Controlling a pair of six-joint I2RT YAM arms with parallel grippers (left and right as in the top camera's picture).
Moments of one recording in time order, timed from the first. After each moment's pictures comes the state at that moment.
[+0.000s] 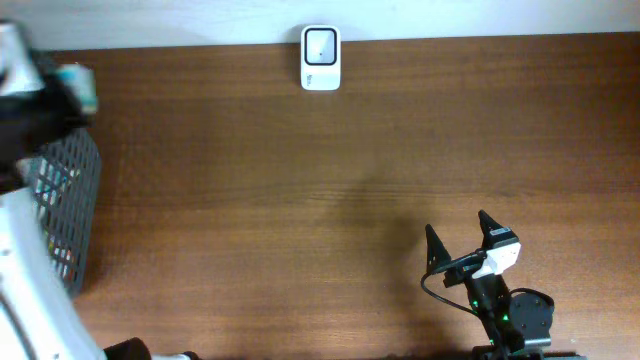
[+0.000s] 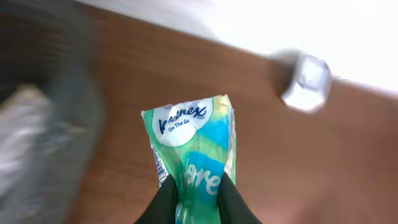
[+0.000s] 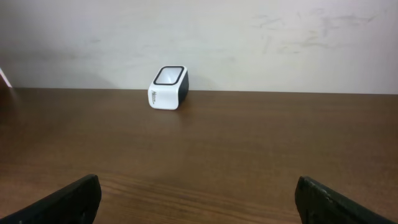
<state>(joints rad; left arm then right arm) 0.25 1.58 2.13 -1.35 0.17 -0.10 0.03 0.01 0.01 -0.05 -0.23 0.08</state>
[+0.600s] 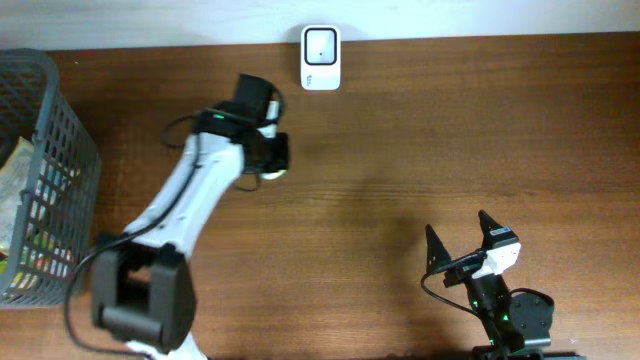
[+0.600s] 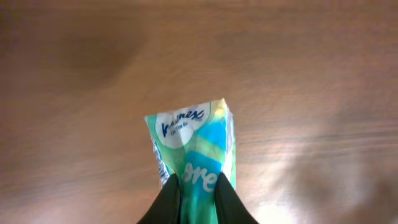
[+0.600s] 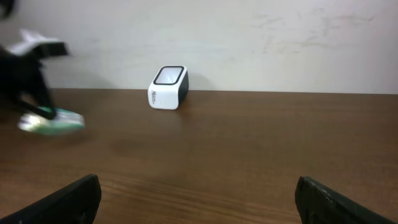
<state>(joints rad) -0.34 1.86 1.48 -0.82 0.07 -0.30 0.03 0.01 0.01 -0.05 -0.23 0.08</state>
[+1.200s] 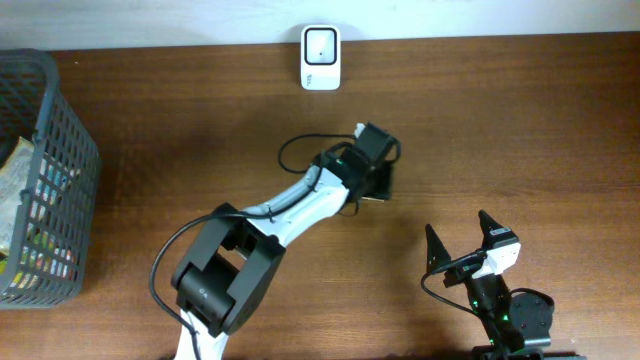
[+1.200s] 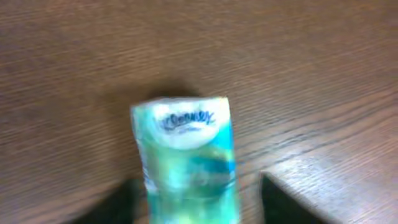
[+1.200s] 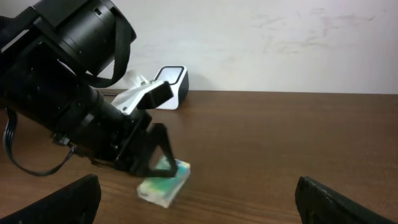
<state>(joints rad) -0.73 2.09 1.47 -0.40 0.01 -0.47 0.03 0.01 0.01 -0.05 -0.23 0.08</state>
